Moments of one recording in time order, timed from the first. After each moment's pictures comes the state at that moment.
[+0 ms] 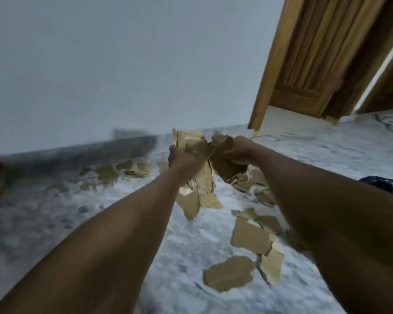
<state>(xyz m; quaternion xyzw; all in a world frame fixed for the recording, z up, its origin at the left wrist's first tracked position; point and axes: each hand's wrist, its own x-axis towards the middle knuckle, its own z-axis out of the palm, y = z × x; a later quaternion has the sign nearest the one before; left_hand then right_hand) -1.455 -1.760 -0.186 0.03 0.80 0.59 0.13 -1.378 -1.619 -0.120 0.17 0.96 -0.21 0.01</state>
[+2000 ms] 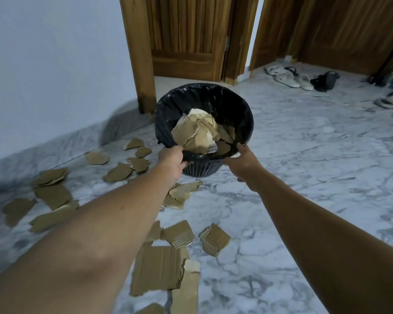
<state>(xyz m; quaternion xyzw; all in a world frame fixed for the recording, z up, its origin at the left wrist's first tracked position) -1.425 -1.352 -0.276 -0.01 0.60 0.69 0.41 -1.237 -1.304 -0.235 0.49 0.69 -0.49 -0.22</state>
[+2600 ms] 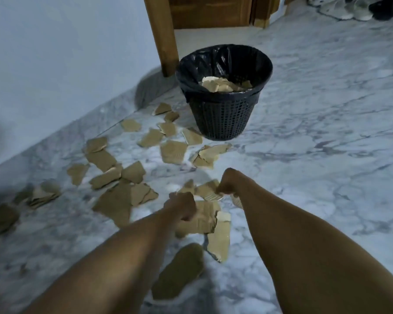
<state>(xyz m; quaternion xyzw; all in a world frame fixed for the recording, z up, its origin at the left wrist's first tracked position) -1.376 -1.524 -0.387 0.33 0.86 -0.13 0.37 -1.276 -1.394 -0.333 0.46 0.79 -0.33 0.23</state>
